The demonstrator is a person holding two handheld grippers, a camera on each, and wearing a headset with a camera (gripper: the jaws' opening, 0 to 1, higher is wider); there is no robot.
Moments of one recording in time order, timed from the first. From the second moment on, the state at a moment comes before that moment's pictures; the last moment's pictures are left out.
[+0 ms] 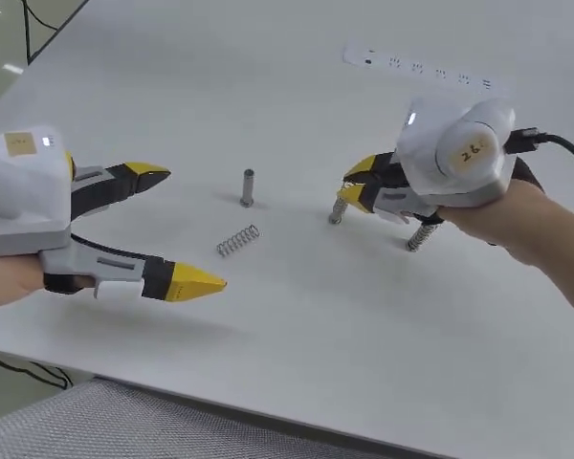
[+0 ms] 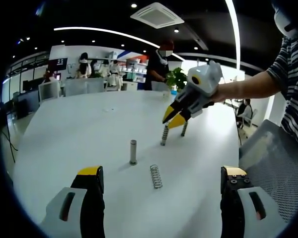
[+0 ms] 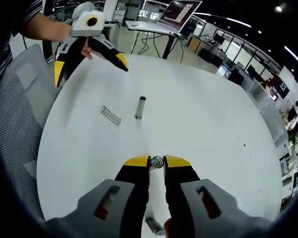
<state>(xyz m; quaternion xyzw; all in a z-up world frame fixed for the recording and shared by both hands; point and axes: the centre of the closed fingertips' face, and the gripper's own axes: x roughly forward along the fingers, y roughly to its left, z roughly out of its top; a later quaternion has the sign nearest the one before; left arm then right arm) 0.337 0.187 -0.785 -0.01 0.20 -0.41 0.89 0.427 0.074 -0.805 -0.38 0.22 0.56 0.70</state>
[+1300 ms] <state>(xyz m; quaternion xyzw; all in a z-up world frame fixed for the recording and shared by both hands) 0.338 0.185 -0.782 -0.01 0.20 -0.41 0.89 0.423 0.071 -0.815 -0.35 0.24 0.56 0.71</state>
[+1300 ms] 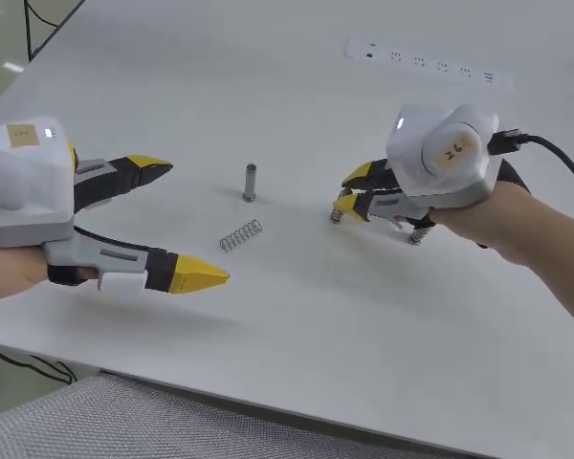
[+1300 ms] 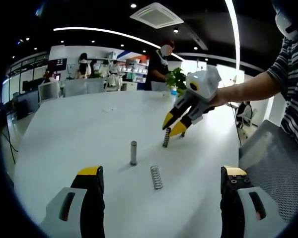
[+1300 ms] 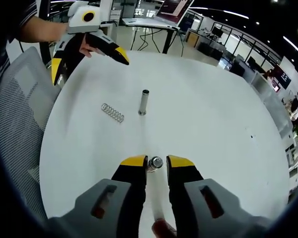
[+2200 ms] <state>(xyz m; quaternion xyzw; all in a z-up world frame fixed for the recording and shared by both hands) 0.341 0.180 -0.777 -0.01 0.19 -0.42 0.89 0.419 0.053 -0.772 -0.21 0.24 0.53 0.78</state>
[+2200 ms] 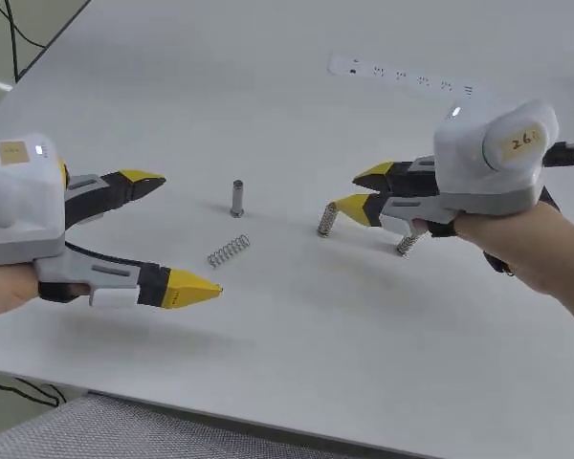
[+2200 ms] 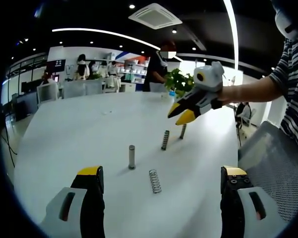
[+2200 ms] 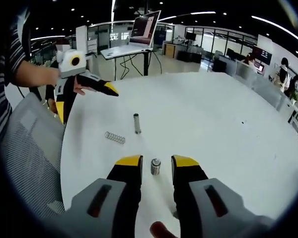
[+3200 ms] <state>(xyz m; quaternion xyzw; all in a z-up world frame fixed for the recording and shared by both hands) 0.335 0.186 -0.780 -0.01 0.20 -0.41 0.89 0.364 0.064 -0.785 -0.22 0.25 0.58 0.74</state>
